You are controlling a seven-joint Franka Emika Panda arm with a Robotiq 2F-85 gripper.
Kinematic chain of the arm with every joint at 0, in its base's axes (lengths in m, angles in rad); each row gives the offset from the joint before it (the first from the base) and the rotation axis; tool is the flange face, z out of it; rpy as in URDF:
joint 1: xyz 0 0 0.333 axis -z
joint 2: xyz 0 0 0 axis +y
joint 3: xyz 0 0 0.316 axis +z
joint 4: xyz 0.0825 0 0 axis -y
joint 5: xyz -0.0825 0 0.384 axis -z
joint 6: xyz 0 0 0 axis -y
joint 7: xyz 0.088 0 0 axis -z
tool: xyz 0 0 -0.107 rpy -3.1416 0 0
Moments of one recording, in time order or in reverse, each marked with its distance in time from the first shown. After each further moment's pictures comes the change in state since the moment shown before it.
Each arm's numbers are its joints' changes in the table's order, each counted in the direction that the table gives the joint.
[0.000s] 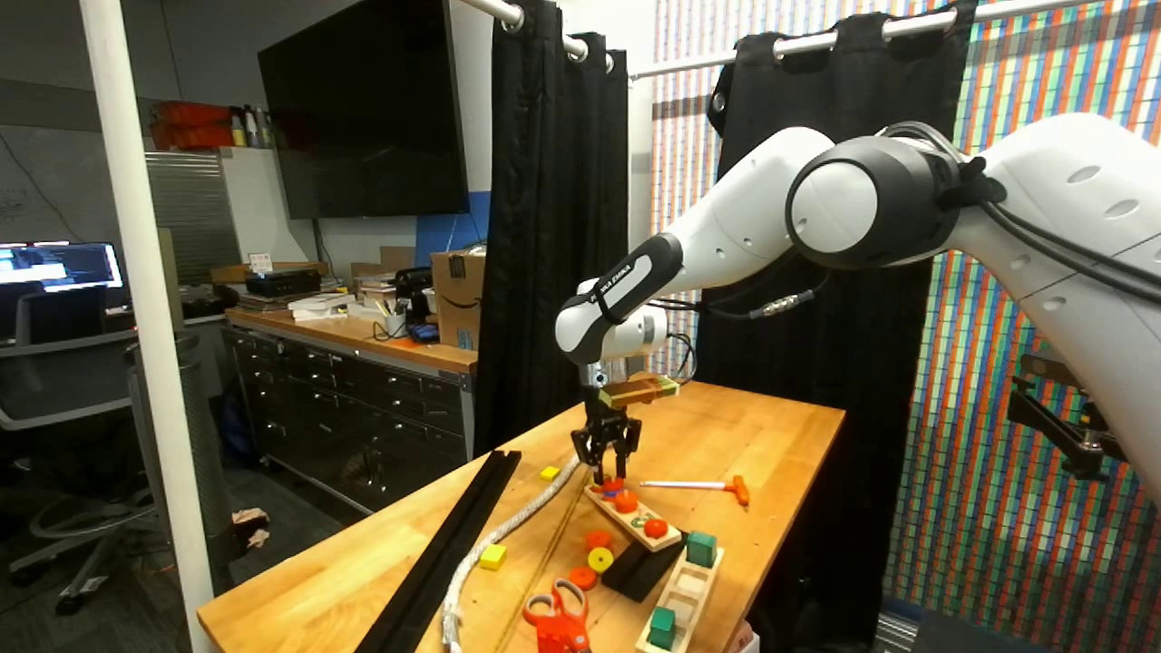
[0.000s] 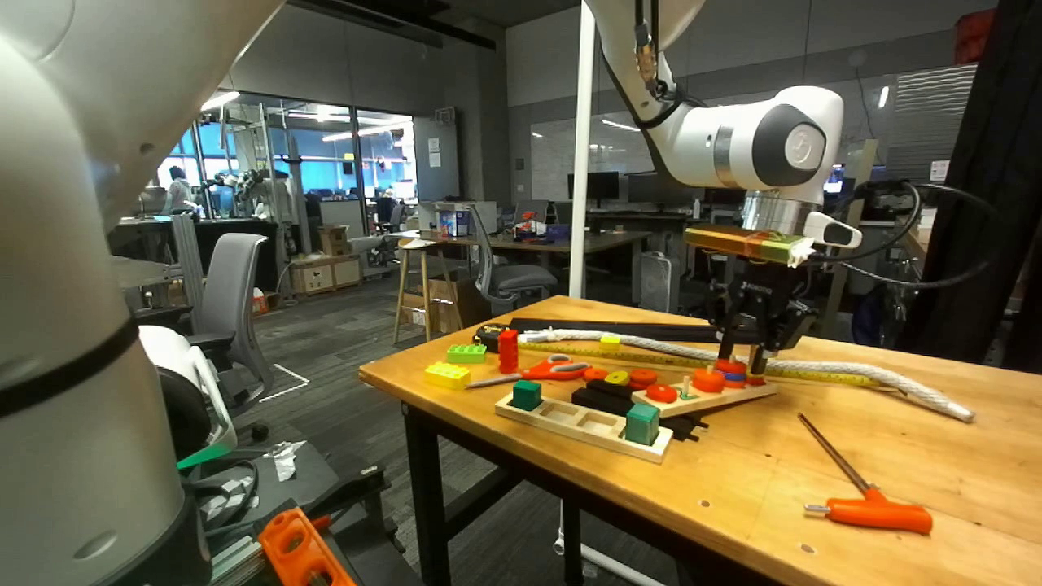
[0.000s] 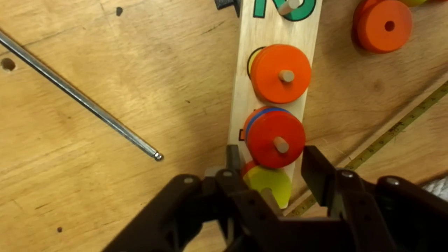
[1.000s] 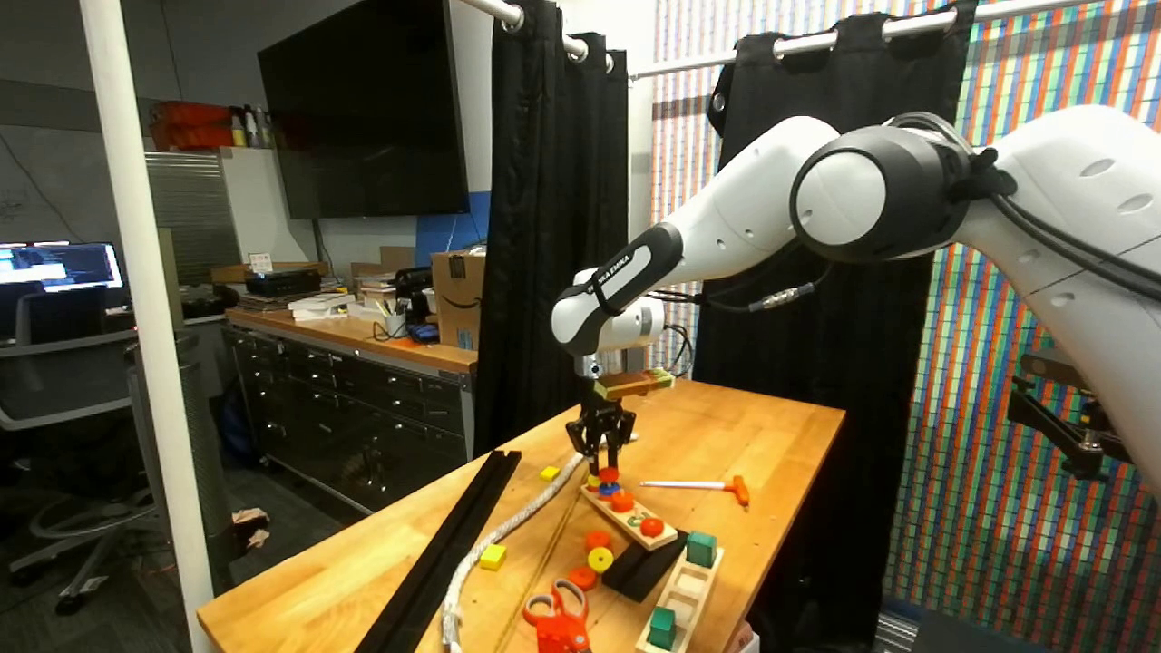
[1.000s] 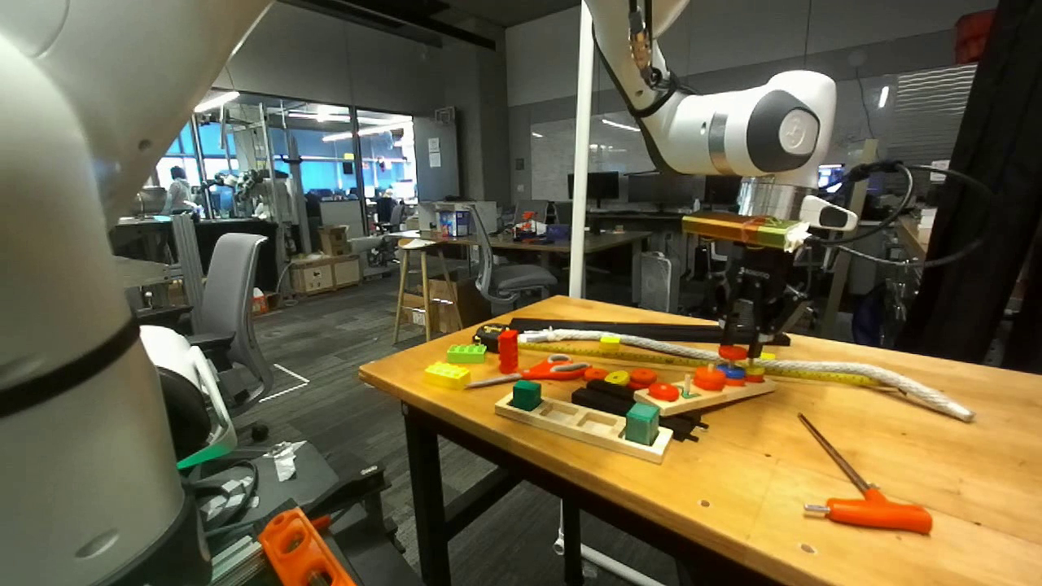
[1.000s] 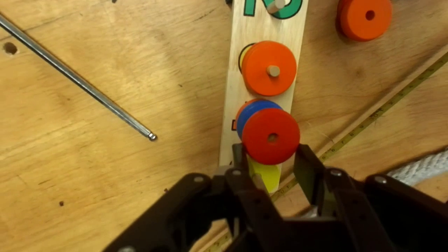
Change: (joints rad) arm -0.014 -0.029 -0.002 -0.003 0.001 0.015 0.005
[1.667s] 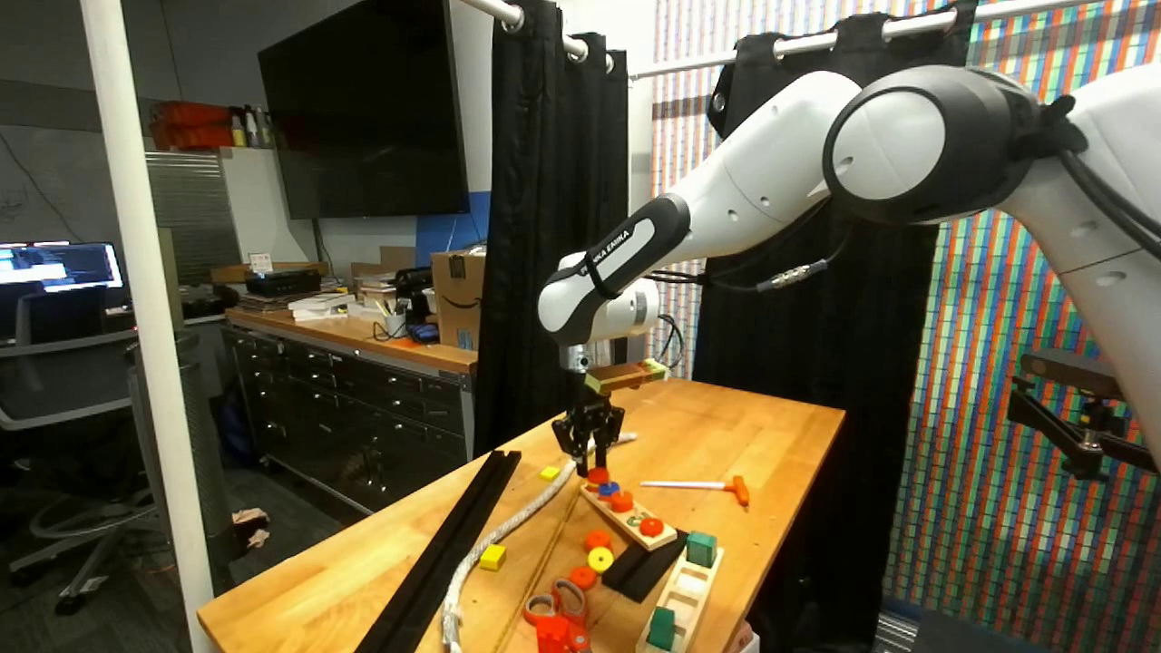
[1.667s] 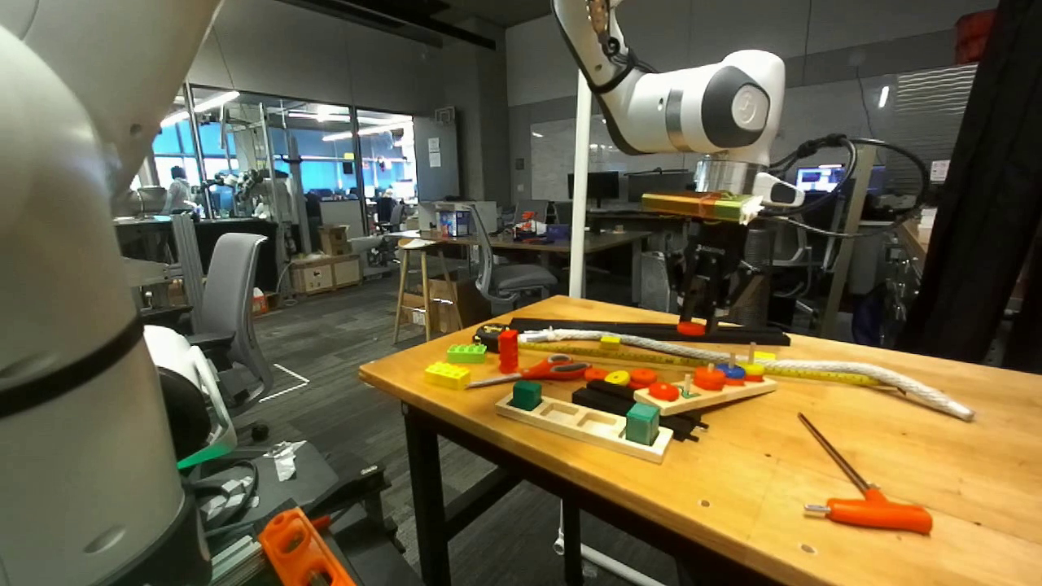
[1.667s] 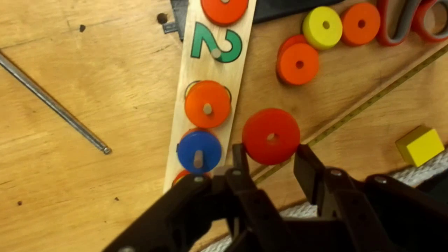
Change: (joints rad) arm -0.053 -0.123 0.026 -0.131 0.008 0.005 -0.021
